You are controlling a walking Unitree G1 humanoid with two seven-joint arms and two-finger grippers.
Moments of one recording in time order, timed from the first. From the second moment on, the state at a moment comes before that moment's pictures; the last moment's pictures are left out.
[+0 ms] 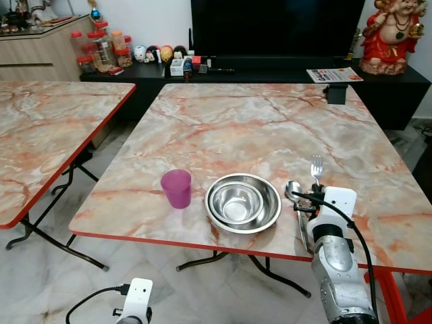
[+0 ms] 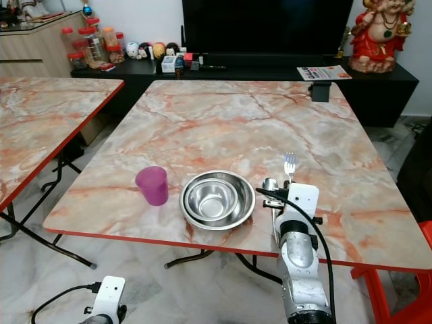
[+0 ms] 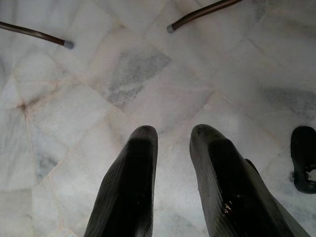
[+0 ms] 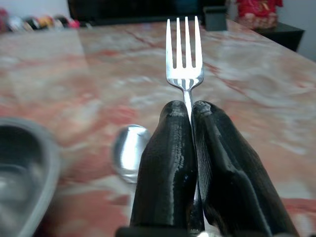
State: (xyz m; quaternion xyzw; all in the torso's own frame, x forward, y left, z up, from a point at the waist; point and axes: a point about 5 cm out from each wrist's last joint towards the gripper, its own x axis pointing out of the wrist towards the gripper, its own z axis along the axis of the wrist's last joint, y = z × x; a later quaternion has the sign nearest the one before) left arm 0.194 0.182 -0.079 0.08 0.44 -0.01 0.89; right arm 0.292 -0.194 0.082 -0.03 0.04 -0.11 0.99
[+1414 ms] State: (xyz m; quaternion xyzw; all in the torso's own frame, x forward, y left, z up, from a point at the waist) left arm 0.199 0.181 -0.077 0.07 0.44 -0.01 0.90; right arm 0.283 -0.215 0.059 -0.03 0.17 -0.11 0.98
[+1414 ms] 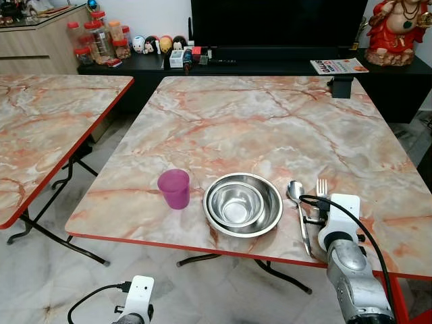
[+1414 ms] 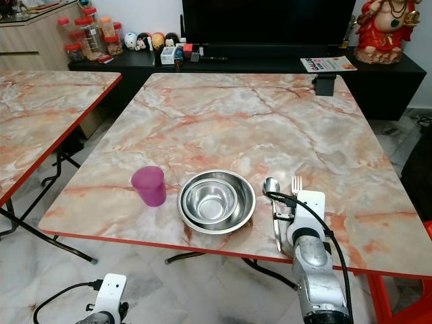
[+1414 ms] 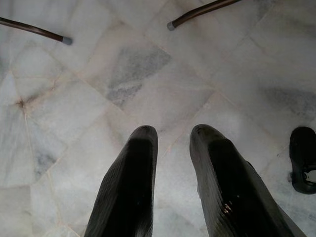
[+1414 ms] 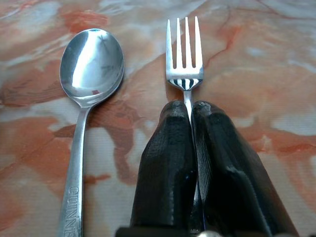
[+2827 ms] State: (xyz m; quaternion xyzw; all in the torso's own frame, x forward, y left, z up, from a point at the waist) left arm 0.199 0.181 -0.076 0.08 0.44 -0.01 0.90; right arm 0.284 -0.221 0.060 -0.03 0.17 -0.12 0.98
